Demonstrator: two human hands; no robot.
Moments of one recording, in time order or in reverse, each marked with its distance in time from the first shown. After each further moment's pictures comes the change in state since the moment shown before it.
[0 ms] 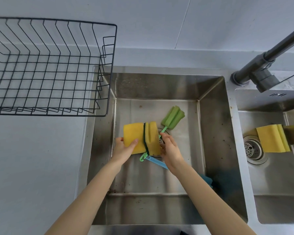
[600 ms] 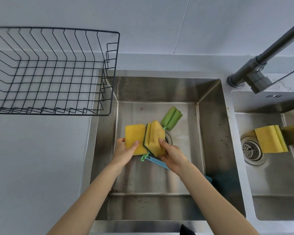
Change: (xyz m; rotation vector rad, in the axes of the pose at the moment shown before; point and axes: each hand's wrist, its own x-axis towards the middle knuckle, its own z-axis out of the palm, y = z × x) left_hand -0.020 0.004 -0.004 0.048 0.020 0.079; right_hand -0.007 -0.001 -0.013 0.148 -0.093 0.153
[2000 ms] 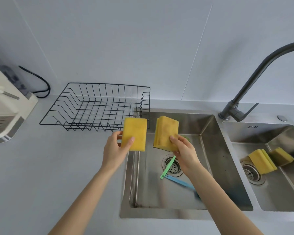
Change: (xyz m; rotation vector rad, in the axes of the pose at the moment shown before) left_hand -0.109 0.011 -0.148 0.047 0.313 0.681; right_hand -0.133 0.001 0.083 -0.047 0.005 -0.607
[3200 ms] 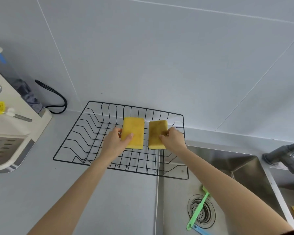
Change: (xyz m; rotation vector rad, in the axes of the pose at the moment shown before) left_hand 0.194 -0.025 -0.074 0.198 -0.007 -0.051; right_hand 0.146 -0.055 0.193 -1.197 -0.049 -0.230
